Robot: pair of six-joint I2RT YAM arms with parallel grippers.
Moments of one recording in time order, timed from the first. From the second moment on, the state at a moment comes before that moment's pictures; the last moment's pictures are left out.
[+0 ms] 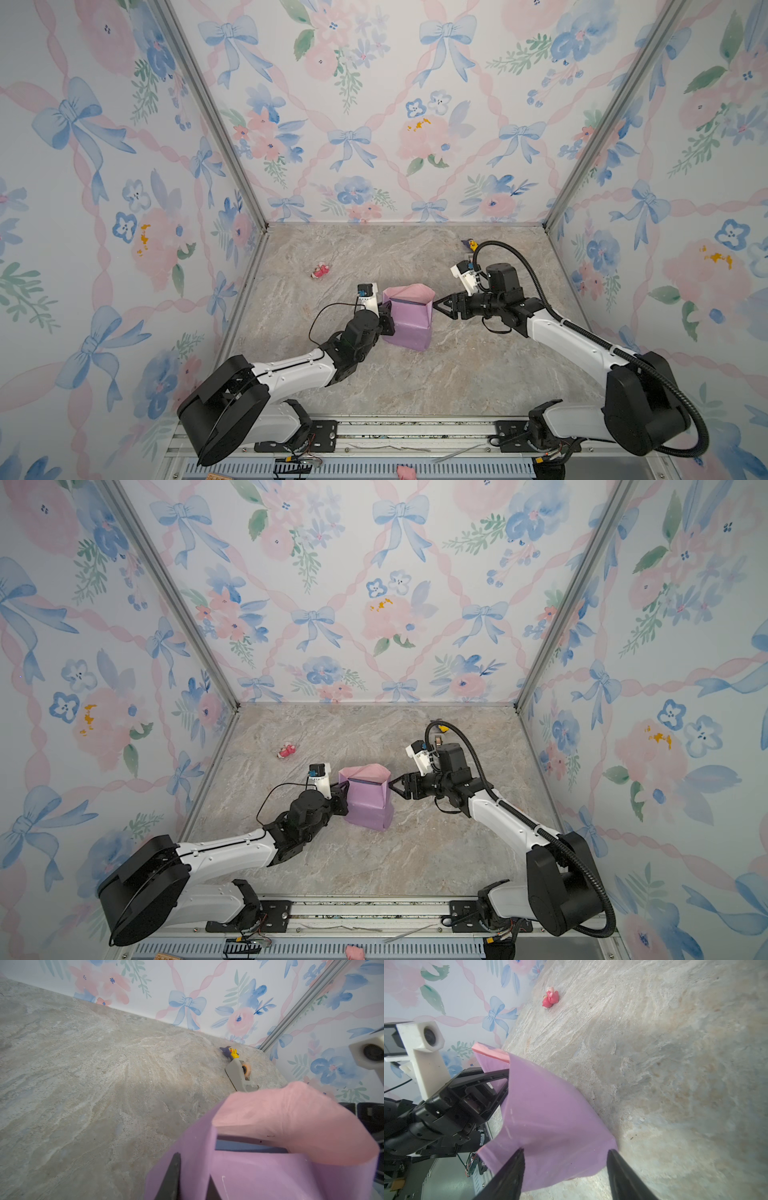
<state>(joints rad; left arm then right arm) -0.81 1.29 0.45 0.50 -0.36 -0.54 0.40 1.36 0.82 -0.16 -0.64 0.29</state>
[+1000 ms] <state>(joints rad) -0.78 1.27 0.45 0.47 -0.30 -0.55 0.51 1.52 0.90 -0.20 -0.60 0.15</state>
